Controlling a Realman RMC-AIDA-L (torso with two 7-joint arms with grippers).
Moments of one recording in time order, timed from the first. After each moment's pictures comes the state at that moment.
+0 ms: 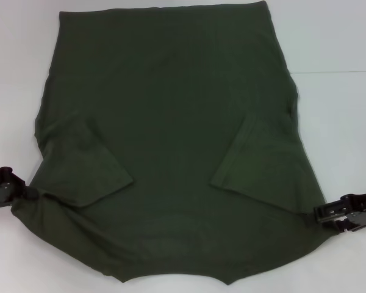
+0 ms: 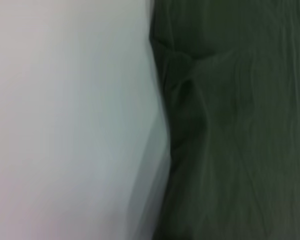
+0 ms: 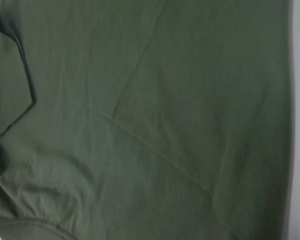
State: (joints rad) left arm -0.67 -1.80 0.45 0.39 2.55 1.40 -2.54; right arm 0.71 1.83 -0.77 -0.38 -2.42 -1.47 2.43
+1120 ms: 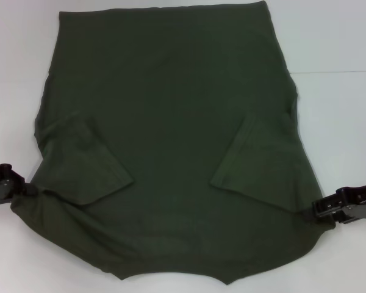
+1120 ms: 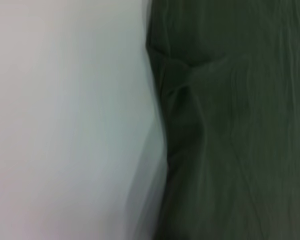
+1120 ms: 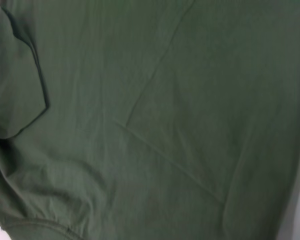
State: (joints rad) left arm -0.67 -1.80 0.45 0.39 2.54 1.39 -2.54; right arm 0.73 1.83 -0.76 -0.39 -2.43 -1.48 2.43
